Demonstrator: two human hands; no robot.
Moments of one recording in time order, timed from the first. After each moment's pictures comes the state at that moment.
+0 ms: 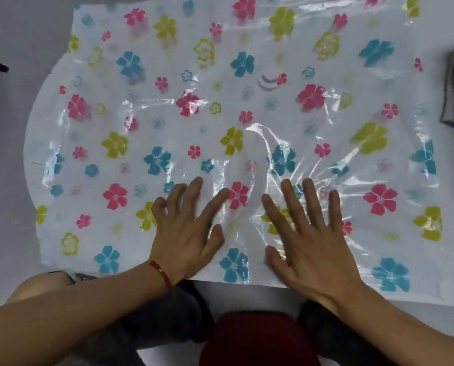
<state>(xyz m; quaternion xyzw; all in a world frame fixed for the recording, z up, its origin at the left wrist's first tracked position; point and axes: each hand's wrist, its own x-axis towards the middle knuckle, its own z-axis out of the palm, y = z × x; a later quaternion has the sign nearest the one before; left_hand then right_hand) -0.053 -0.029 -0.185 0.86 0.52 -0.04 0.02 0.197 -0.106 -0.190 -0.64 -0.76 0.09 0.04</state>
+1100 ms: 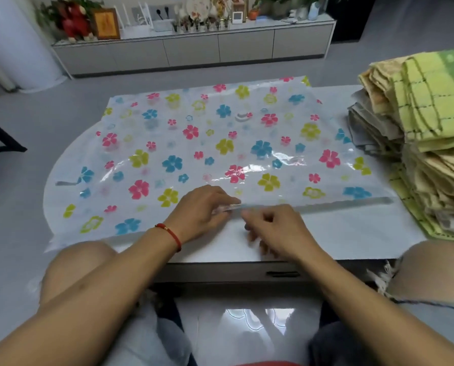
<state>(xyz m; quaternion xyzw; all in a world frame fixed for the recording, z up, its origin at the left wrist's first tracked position) -0.023 -0.015 -0.152 0.92 0.35 0.14 0.13 0.160 -0.120 -0.147 -0.70 -0.48 0.40 0.35</state>
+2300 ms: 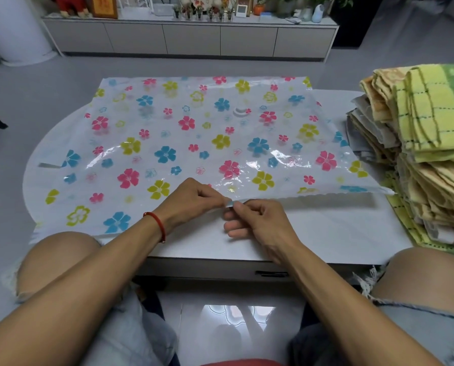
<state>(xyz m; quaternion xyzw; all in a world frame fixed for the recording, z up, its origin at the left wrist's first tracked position) -0.021 -0.018 -0.139 0.71 0.45 0.19 0.50 0.150 -0.100 -0.167 -0.55 -0.33 0.58 0.50</state>
